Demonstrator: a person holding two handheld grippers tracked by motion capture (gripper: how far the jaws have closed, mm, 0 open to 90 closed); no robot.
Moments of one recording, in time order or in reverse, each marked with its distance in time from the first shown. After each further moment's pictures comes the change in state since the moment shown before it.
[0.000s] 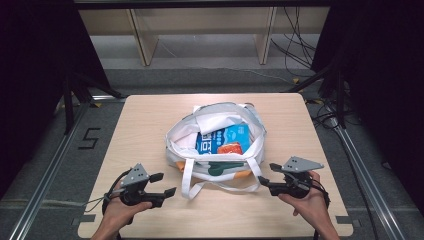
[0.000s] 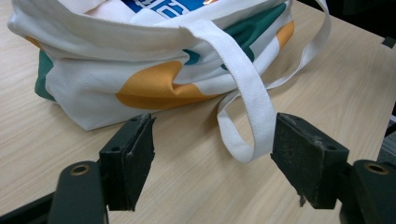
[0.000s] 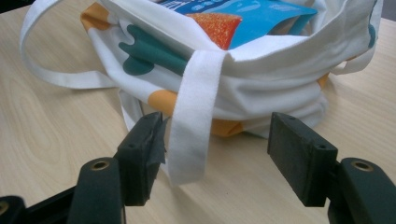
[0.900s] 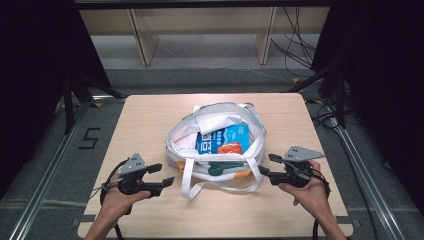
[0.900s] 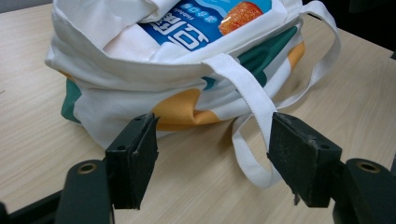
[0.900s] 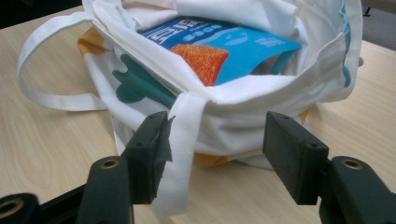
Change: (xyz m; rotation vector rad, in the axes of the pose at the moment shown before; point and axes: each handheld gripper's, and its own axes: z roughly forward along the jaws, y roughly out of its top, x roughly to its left) left arm 0.011 0.023 -0.003 -0.012 0.021 0.011; right arm -0.011 0.025 0.000 -0.040 -0.007 -0.048
